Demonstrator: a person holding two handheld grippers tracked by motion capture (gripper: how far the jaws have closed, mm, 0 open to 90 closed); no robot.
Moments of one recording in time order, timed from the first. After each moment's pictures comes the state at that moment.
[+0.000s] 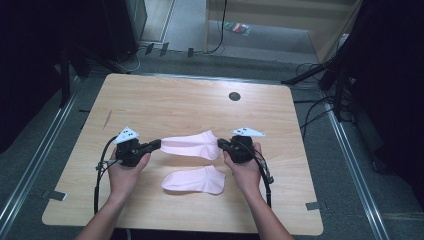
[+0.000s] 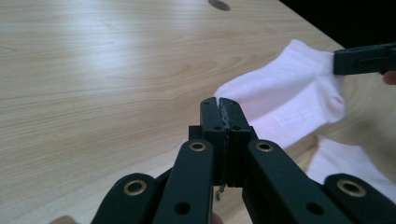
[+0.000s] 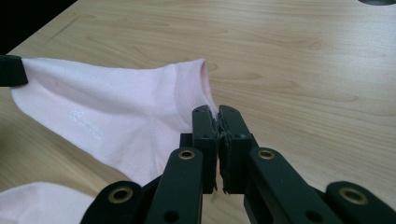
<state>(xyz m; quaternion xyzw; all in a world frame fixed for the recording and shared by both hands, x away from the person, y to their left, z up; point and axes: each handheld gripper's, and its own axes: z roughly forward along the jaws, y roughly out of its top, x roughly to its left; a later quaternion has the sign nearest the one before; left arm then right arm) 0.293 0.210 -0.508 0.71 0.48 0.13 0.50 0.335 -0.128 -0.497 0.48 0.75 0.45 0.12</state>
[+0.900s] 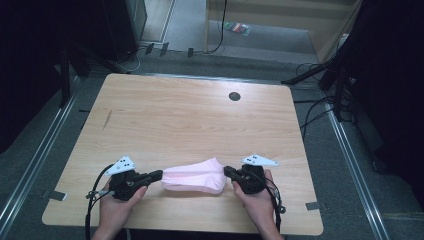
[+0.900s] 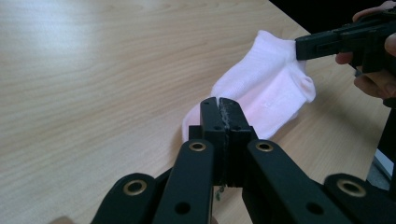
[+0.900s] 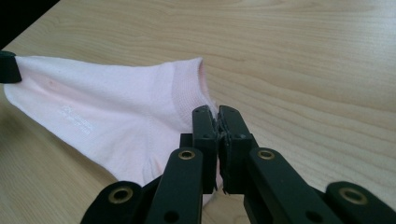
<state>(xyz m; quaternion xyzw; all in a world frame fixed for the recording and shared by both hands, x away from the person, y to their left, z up) 0.216 0.203 -0.514 0.74 0.45 0.06 0.50 0.258 -0.158 -0.506 0.47 0.76 0.43 0.08</state>
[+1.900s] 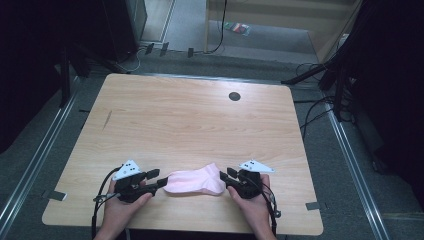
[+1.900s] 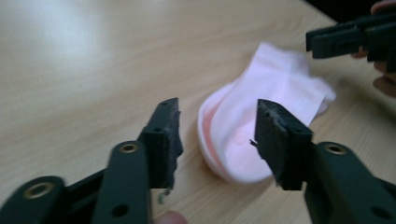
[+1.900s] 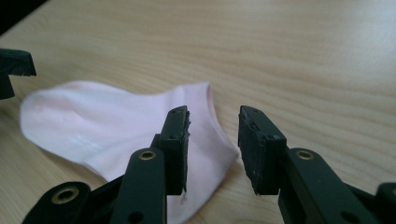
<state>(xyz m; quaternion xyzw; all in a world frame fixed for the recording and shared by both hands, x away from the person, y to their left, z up) 0.218 0.198 -0.532 0.74 0.44 0.10 0.50 0.253 -0.153 -0.529 0.48 0.75 0.45 0.10</state>
